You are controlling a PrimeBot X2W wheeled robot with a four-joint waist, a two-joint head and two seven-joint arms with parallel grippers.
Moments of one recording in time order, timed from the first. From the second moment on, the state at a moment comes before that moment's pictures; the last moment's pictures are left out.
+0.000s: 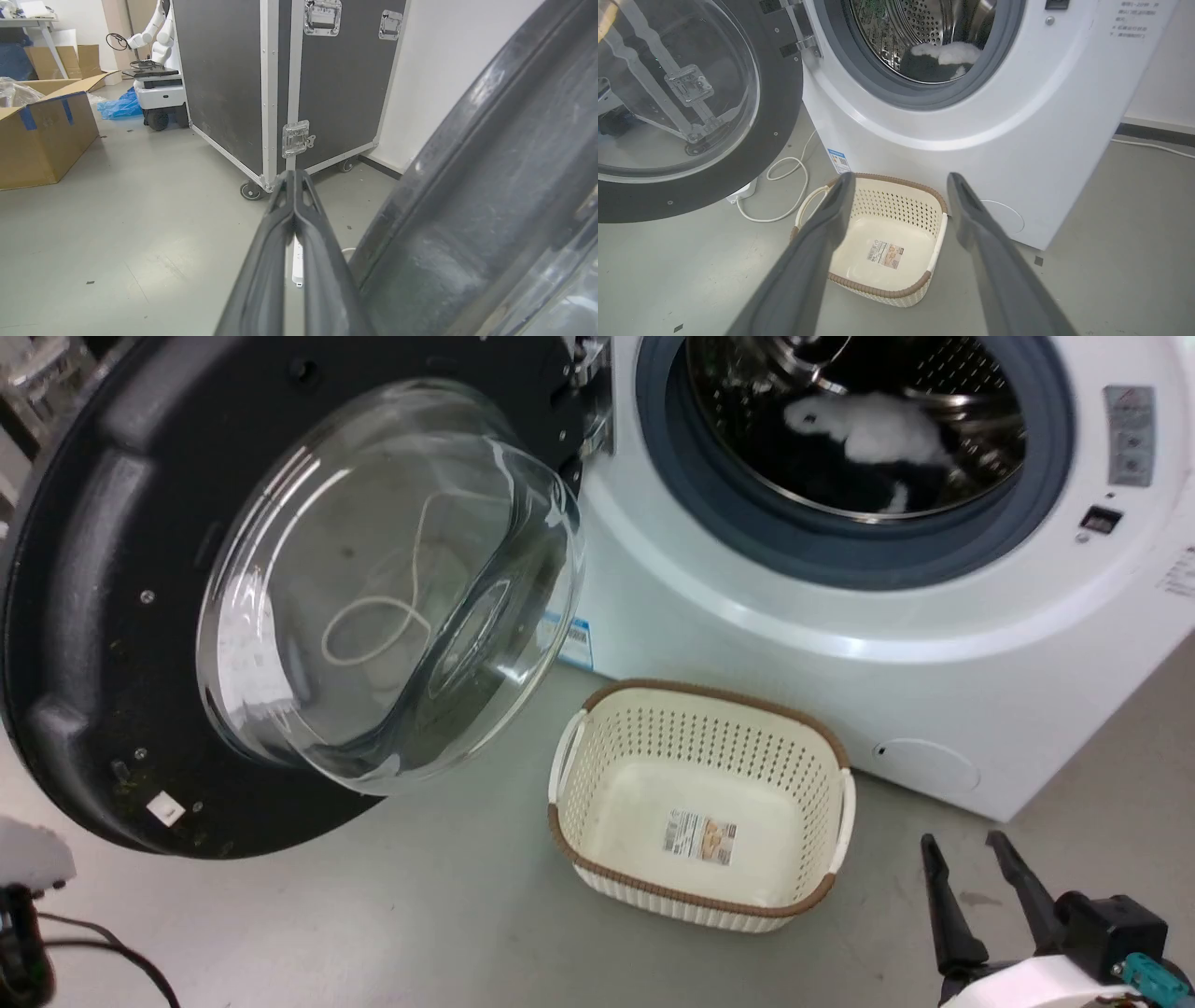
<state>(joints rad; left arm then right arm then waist) -0.27 0.22 0.51 0.16 -0.19 -0.05 -0.04 0.05 -0.05 -0.04 0.11 0.16 0.13 -0.14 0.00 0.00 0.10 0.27</state>
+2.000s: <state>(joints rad) -0.67 0.51 -1.03 -0.11 -1.08 -0.13 0.19 -0.02 -0.05 -0.28 0.26 0.30 0.13 -0.26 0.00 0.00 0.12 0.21</state>
